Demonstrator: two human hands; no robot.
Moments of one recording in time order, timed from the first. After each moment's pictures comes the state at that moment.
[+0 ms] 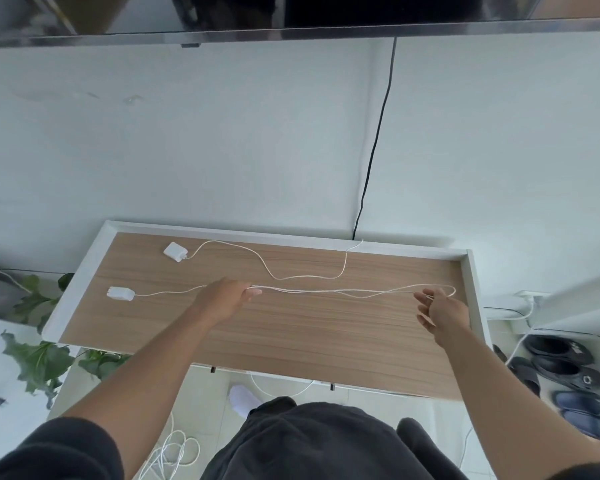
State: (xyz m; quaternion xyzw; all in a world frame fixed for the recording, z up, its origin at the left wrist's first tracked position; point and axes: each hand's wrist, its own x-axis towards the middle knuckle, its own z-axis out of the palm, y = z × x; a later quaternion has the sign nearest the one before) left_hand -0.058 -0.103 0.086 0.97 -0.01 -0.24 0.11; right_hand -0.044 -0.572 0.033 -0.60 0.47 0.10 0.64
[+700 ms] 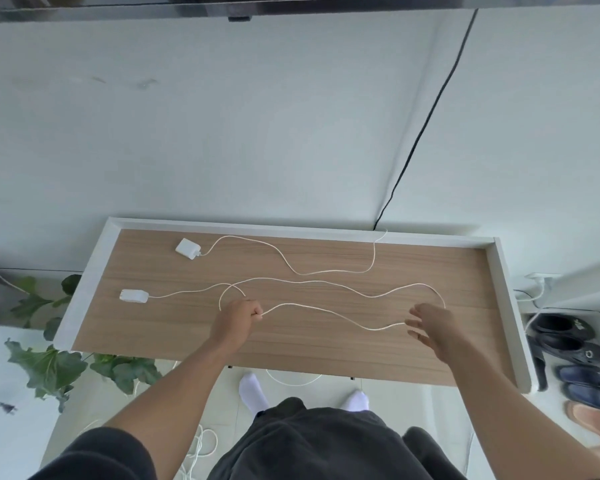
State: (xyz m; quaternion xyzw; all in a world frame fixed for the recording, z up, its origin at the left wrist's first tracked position) left_hand -0.092 -0.050 0.006 0.94 0.07 -0.21 0.25; right_hand -0.074 -0.493 0.005 -0.62 0.44 0.20 0.61
